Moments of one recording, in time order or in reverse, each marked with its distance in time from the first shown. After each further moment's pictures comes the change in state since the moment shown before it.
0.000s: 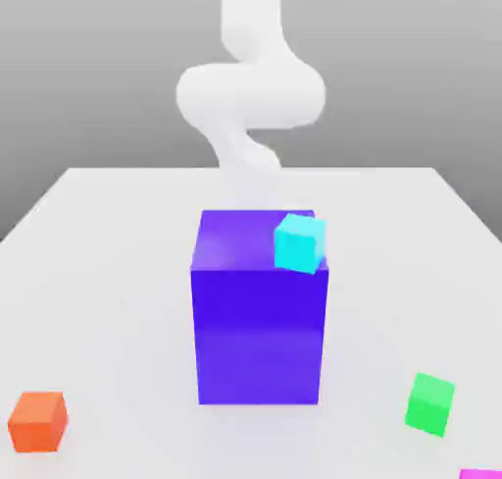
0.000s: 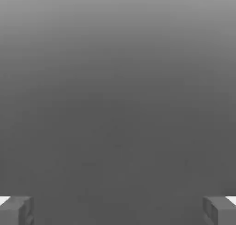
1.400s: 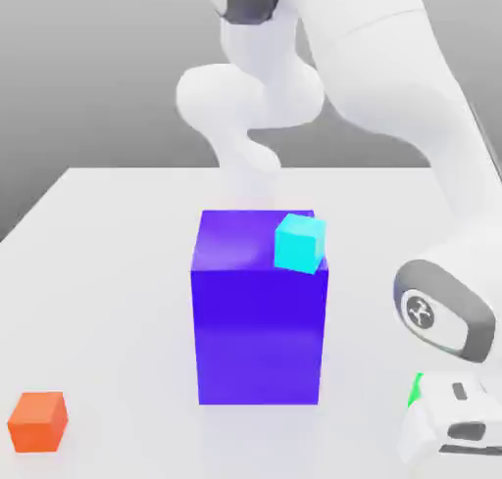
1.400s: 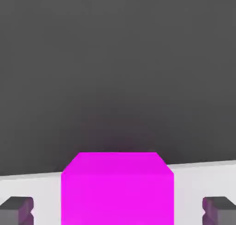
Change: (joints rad) arm 0.146 1.376 0.251 0.280 -0.347 0.307 0.693
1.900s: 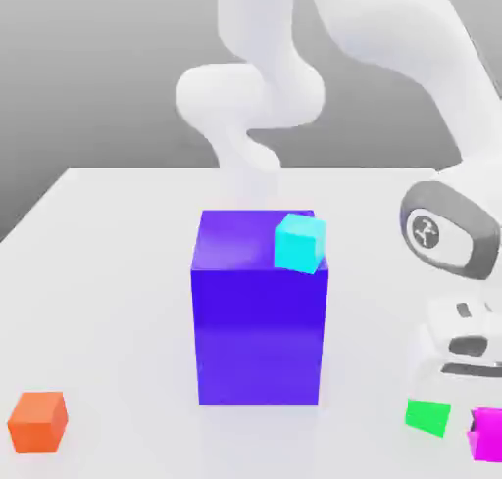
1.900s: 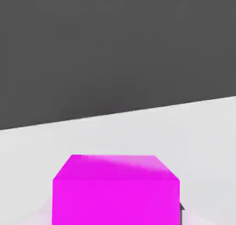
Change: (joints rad) arm -0.037 -0.318 0.096 -0.243 0.153 -0.068 0.117
